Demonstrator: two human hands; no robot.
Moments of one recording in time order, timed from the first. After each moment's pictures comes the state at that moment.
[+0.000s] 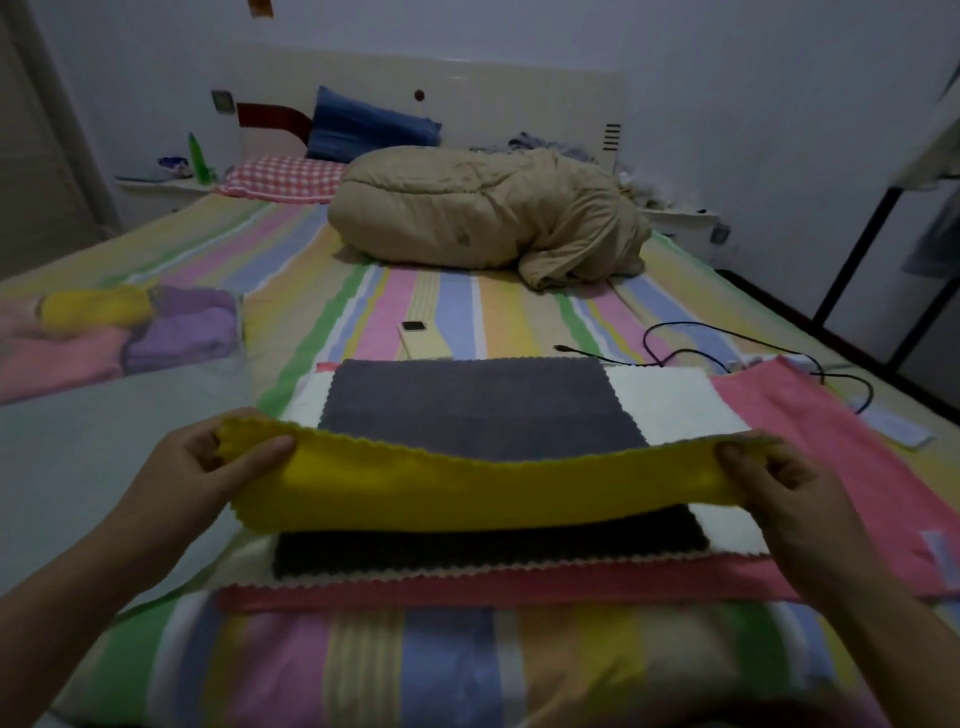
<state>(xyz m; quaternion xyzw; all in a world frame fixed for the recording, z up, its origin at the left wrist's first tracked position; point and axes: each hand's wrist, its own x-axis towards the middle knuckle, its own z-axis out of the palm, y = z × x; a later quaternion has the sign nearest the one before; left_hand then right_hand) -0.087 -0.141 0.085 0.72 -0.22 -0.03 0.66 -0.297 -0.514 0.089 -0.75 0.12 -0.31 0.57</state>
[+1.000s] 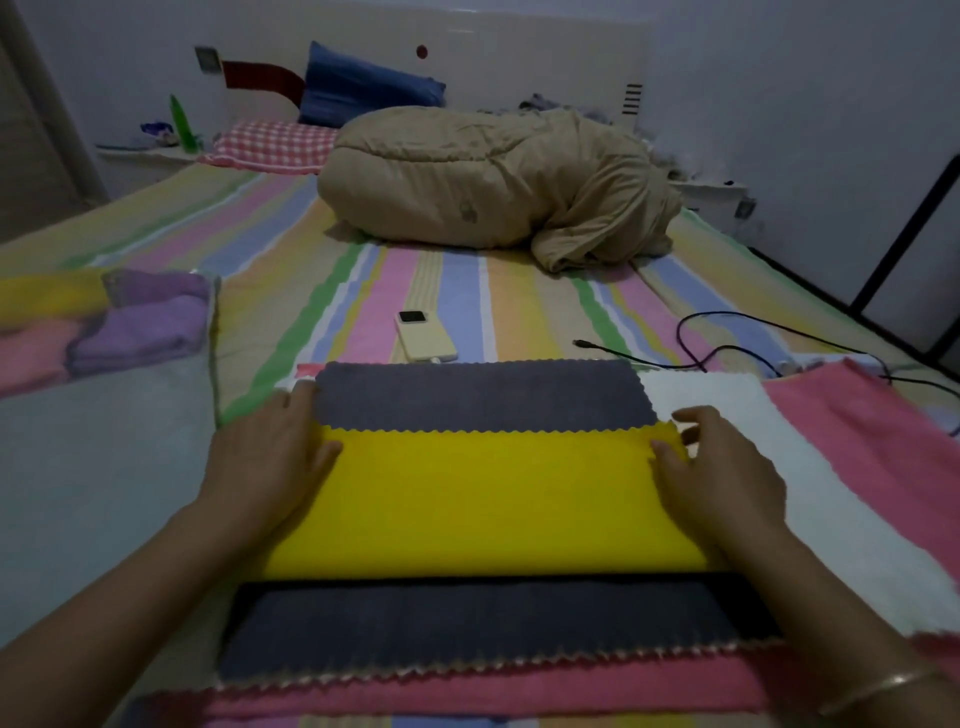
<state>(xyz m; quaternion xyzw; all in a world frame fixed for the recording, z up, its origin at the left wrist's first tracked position) 0.021 -0.216 0.032 0.96 -0.23 0.16 0.09 -0.167 -0.555 0.036 -0.90 0.36 -0.19 0.17</state>
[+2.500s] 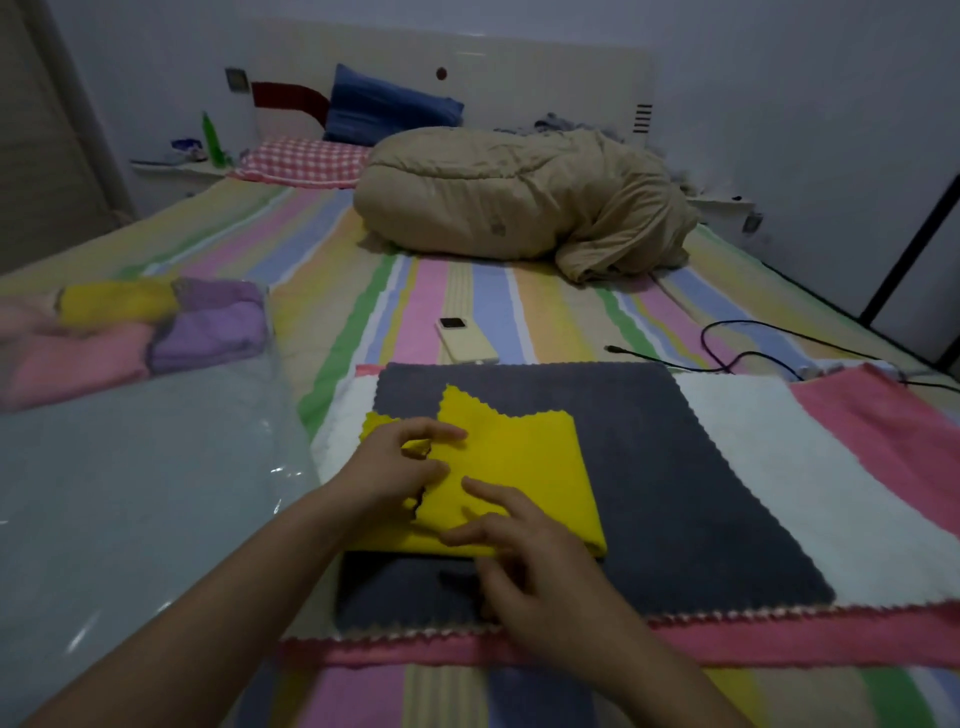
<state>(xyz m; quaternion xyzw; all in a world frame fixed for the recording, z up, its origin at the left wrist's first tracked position) -0.019 -0.223 0.046 0.78 -0.21 -0.21 0.56 -0.174 -0.347 0.034 -0.92 -0.04 -0.11 0.38</state>
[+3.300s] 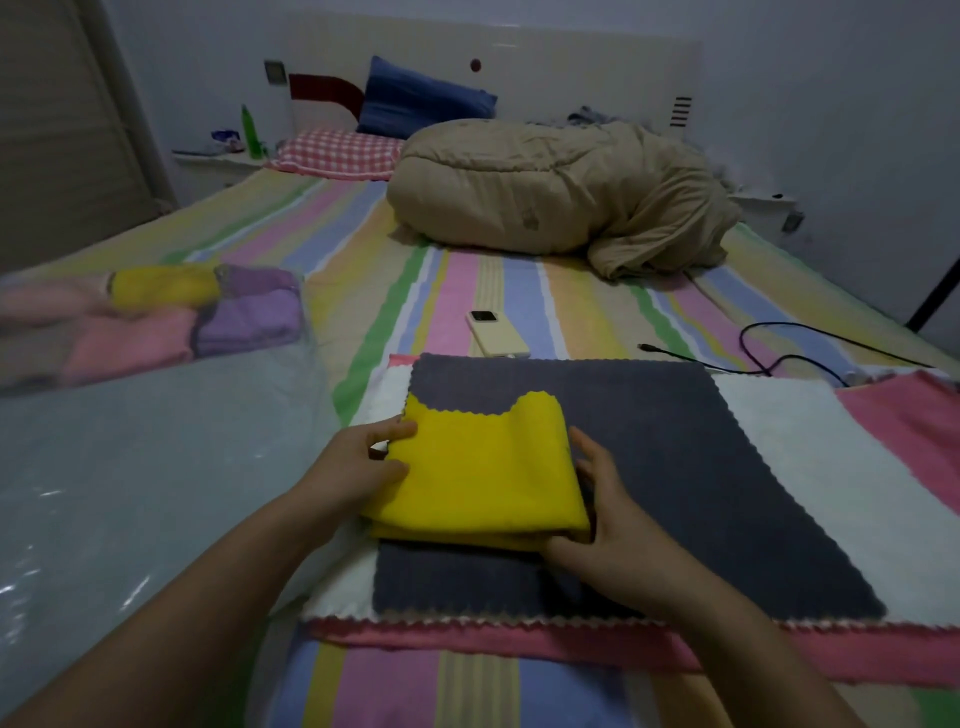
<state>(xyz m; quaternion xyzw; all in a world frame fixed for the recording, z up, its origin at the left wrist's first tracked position) -0.006 -0.171 0.037 0.81 -0.12 -0.18 0.55 -0.161 -0.384 0.043 -0.87 0.10 0.03 0.48</state>
